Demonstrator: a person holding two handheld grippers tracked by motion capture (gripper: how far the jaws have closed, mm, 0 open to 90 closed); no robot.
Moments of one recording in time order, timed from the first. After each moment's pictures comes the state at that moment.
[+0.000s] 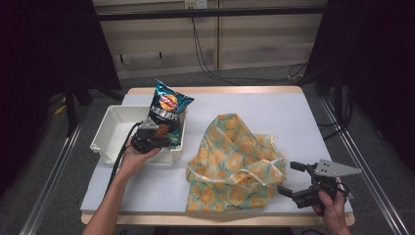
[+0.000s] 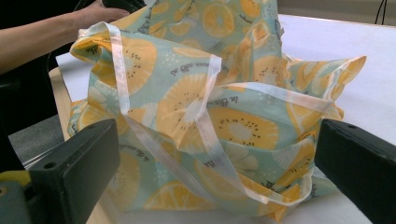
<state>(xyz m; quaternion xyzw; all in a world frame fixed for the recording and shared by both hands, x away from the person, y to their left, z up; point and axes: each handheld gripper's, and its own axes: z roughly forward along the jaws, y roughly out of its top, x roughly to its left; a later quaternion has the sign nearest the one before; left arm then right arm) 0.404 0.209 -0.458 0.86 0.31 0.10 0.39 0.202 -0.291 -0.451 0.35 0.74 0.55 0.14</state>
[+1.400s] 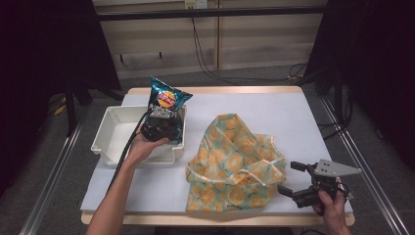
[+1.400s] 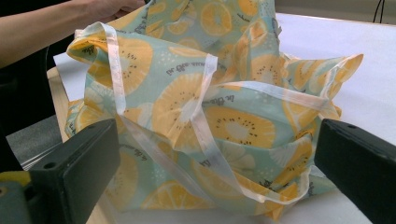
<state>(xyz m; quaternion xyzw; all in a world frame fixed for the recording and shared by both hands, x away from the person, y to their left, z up) 0.435 0.178 -0.444 0.87 0.29 0.12 0.38 0.202 -0.292 -0.452 0.36 0.74 0.55 0.14</state>
